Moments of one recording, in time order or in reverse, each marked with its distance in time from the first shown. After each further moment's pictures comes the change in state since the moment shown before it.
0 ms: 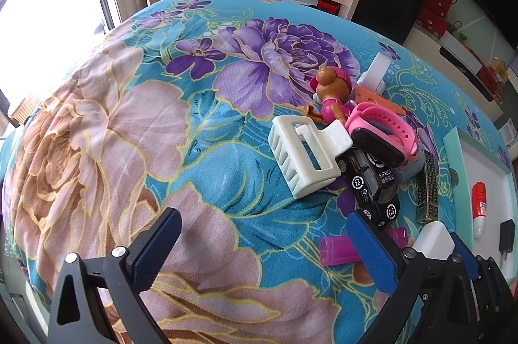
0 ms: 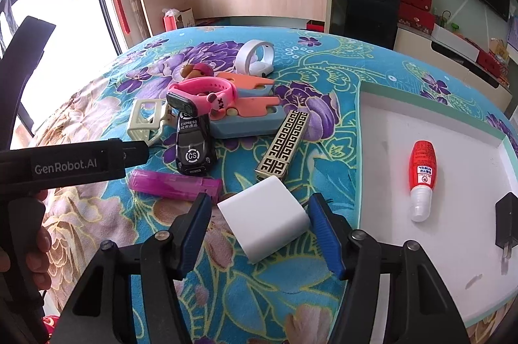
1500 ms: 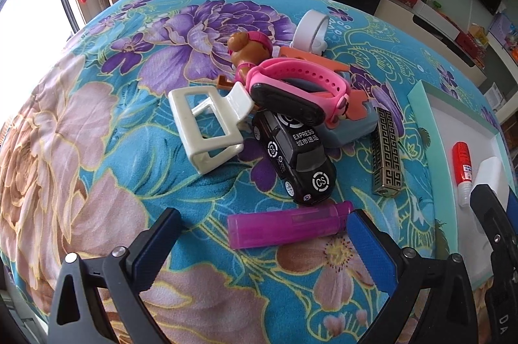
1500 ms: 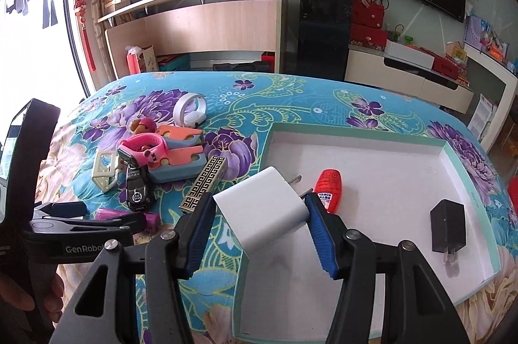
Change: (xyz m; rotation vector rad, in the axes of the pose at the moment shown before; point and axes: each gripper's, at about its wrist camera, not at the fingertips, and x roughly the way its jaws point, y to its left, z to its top) left arm 0.012 -0.060 -0.016 0.127 0.063 -0.059; right arm -0.049 -0.049 0.009 0.087 -0.158 -0.167
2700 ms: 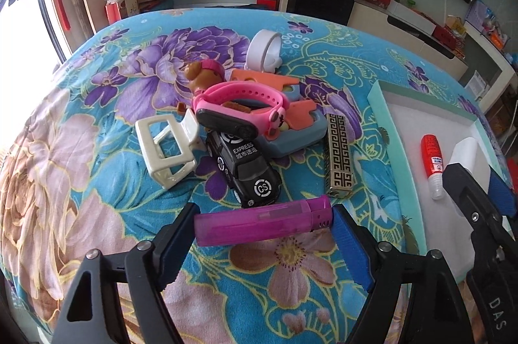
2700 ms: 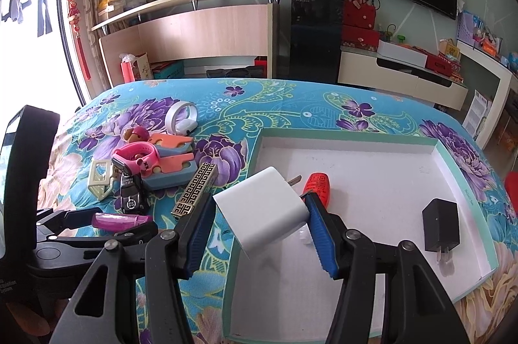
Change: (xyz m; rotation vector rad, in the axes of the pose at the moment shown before) left arm -0.025 -0.029 -0.003 0.101 -0.100 -0.046; right arm -0.007 -0.009 0.001 0.032 -0.029 -0.017
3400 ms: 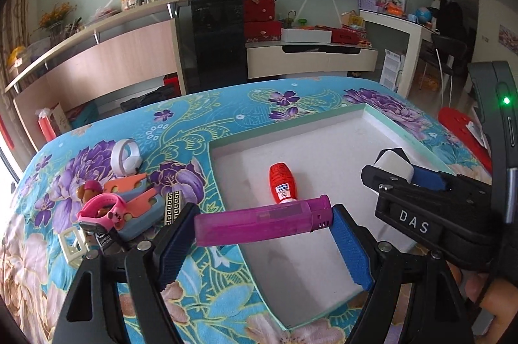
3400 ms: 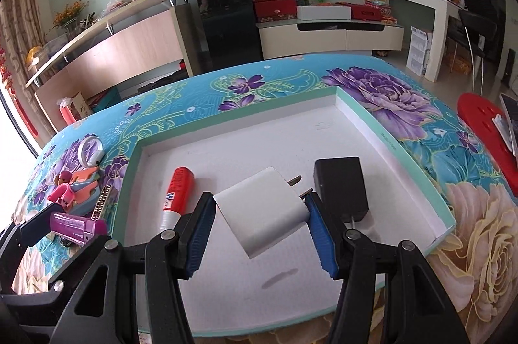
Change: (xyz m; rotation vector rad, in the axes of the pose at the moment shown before) left arm -0.044 -0.132 -0.014 0.406 -0.270 -0.208; right arm -0.012 -0.123 -0.018 0.324 0.065 -0.186
